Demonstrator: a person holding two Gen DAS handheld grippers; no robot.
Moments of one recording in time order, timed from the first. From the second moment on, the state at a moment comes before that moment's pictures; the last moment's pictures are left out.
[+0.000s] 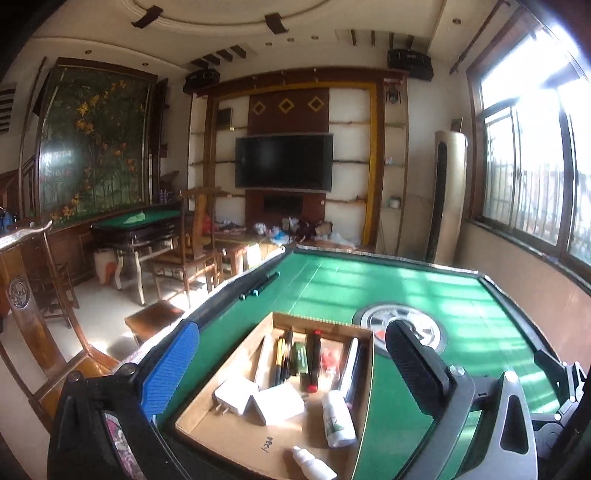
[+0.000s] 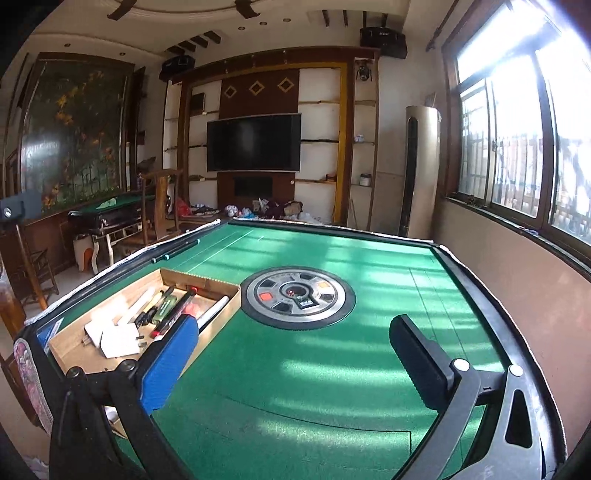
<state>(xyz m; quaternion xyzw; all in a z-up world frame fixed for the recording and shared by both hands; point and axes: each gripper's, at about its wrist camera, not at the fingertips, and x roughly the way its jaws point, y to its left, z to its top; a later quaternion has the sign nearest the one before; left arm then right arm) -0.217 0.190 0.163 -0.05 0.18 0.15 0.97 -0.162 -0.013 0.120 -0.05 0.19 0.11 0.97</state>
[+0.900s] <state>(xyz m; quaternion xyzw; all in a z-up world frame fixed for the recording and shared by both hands) -0.166 0.307 0.082 -0.14 0.31 0.23 0.91 -0.113 0.098 0.098 -0.12 0.24 0.17 0.95</state>
